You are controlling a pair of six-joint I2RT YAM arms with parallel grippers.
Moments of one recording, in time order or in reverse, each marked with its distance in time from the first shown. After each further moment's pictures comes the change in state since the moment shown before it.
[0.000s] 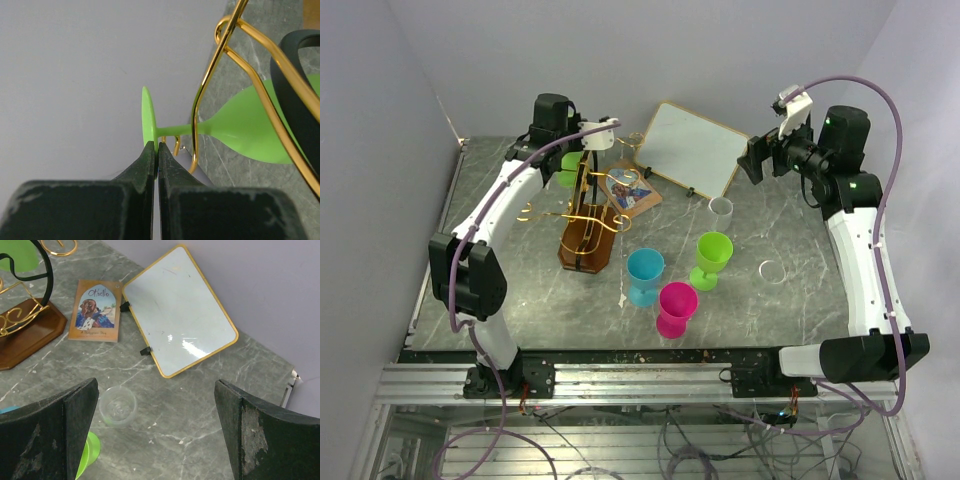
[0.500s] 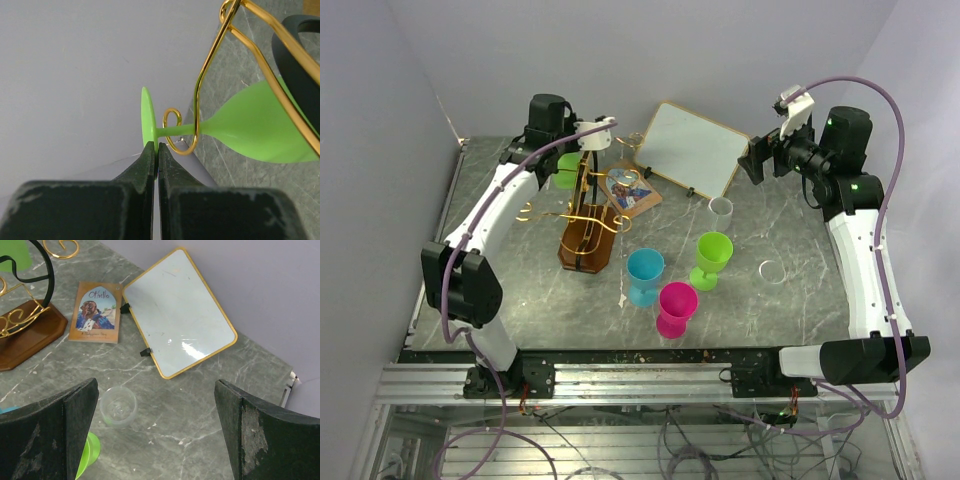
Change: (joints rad) left arm -0.002 -0.048 -0.021 -0.028 -0.031 -0.024; right arm -0.003 -0.010 -0.004 0.003 -0.006 0.001
